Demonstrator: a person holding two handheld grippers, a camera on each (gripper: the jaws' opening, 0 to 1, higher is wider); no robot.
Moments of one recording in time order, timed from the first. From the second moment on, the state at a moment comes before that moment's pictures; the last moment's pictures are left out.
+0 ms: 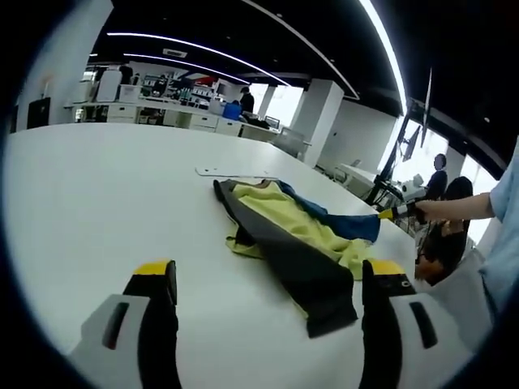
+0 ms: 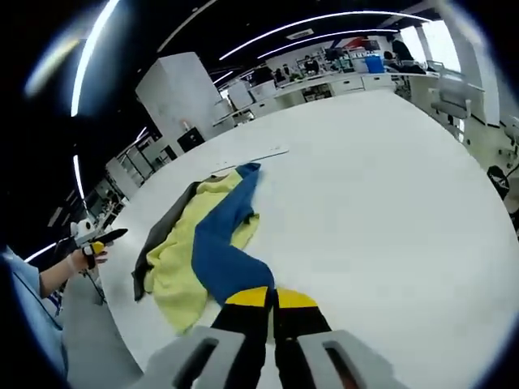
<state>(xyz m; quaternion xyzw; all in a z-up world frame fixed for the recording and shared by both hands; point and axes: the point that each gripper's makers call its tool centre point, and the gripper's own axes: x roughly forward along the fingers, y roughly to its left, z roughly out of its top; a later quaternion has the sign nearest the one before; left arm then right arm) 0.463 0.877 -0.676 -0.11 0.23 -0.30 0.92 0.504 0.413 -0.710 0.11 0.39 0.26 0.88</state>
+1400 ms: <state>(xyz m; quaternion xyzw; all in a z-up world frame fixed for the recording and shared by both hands) 0.493 0.896 -0.709 -0.12 0.26 -0.26 0.92 0.666 0.232 -0.746 -0.02 0.40 0.06 0.91</state>
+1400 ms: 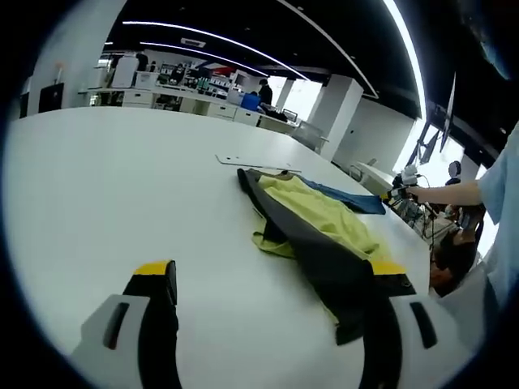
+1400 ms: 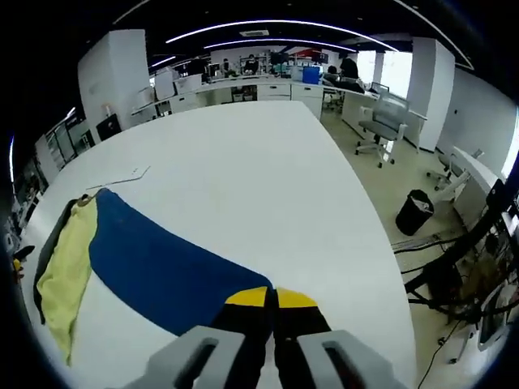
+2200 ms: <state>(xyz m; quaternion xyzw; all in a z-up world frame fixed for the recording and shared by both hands) 0.481 0.895 -0.723 -0.13 0.28 -0.25 0.92 0.676 0.236 -0.752 -0.02 0.40 0.07 0.91</state>
